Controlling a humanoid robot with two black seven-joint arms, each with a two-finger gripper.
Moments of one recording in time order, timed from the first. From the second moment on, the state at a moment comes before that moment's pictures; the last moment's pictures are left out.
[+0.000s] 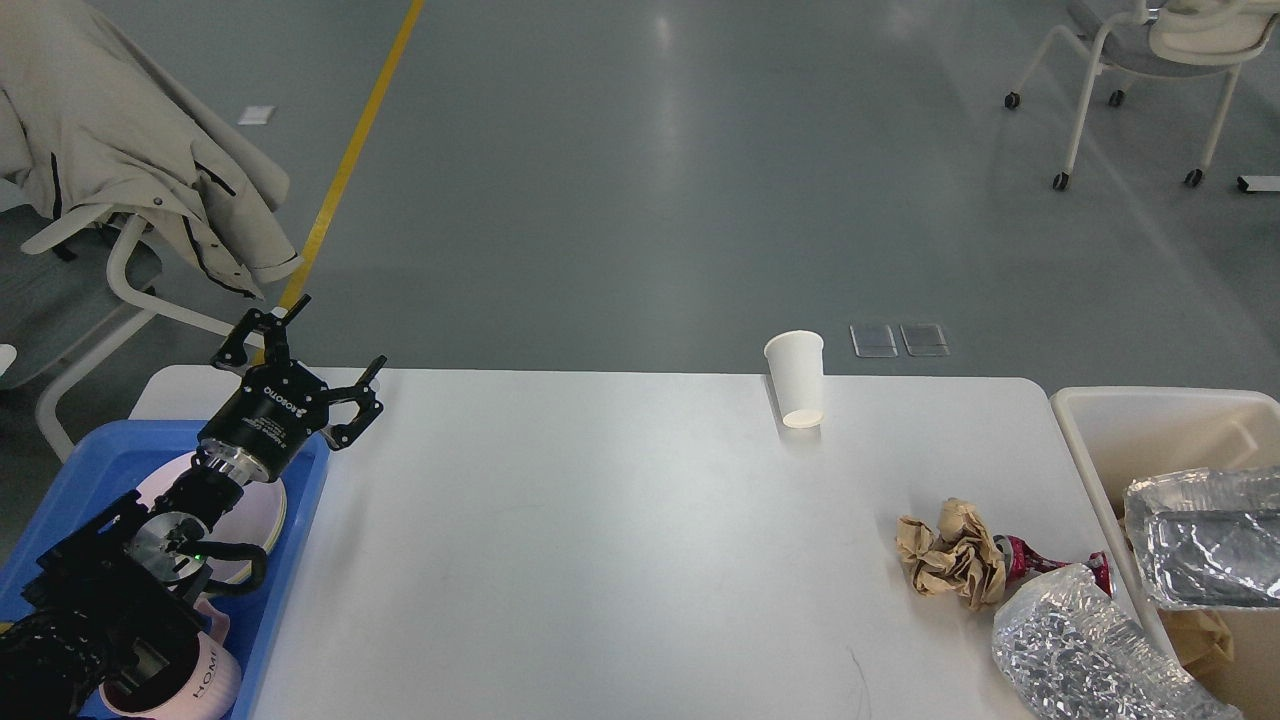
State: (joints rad) left arm -0.66 0.23 -0.86 -0.22 -0.02 -0.88 -0.19; right arm 0.65 -0.64 -0.93 0.10 -0.32 0.14 0.19
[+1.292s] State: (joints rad) left arm -0.66 0.23 -0.87 -0.22 -0.02 -0.88 -0.19; right arm 2.76 -0.87 -1.13 1.45 -0.64 0.96 0.23
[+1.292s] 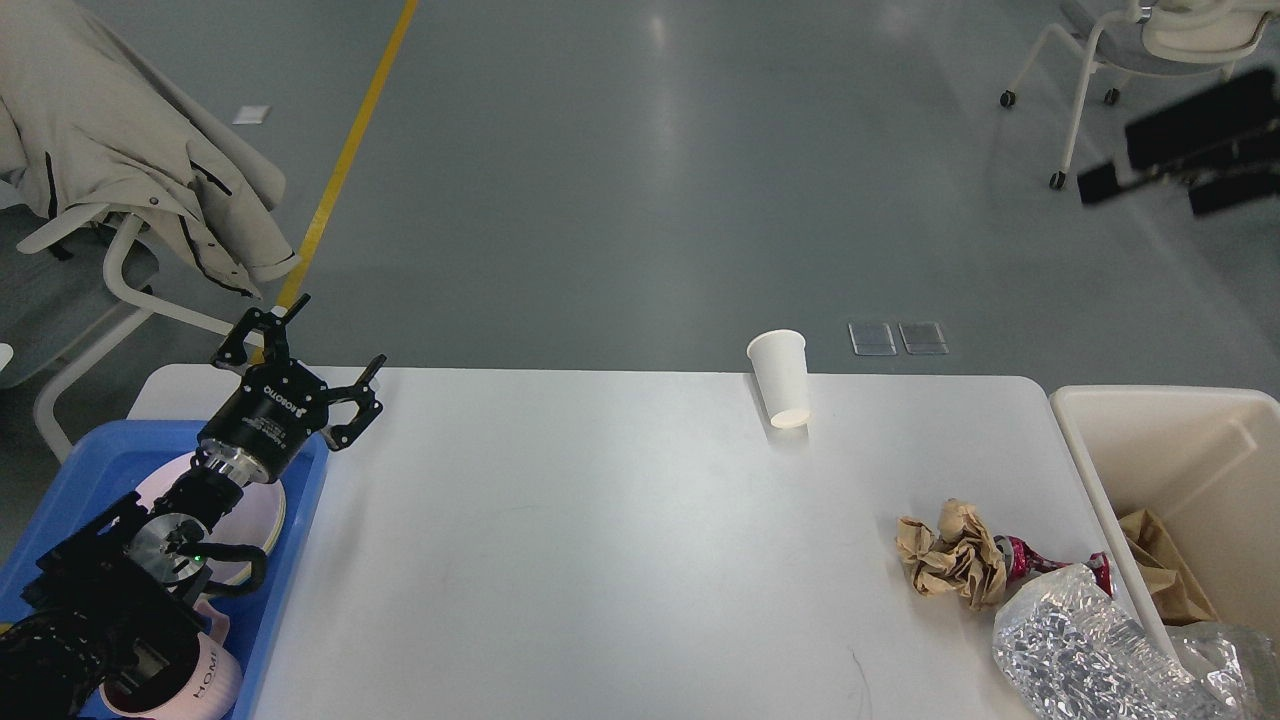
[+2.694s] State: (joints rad) left arm -0.66 0.23 -0.86 -0.22 -0.02 -0.88 -0.19; right arm 0.84 -0.76 -0.81 0.96 -0.95 -0.34 0.27
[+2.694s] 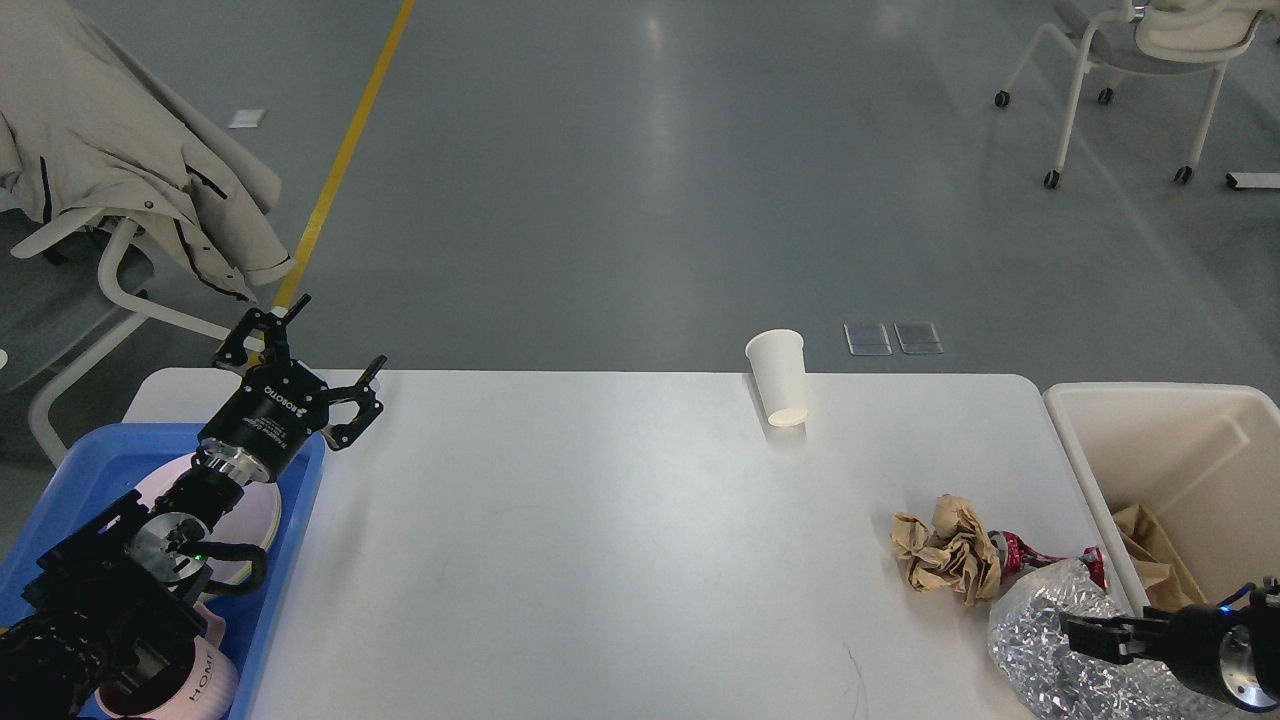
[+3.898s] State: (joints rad) left arm -0.66 0.23 -0.86 -0.22 -0.02 -0.88 -0.19; right arm 1.63 -1.34 -0.84 1.38 -0.94 0.42 0.43
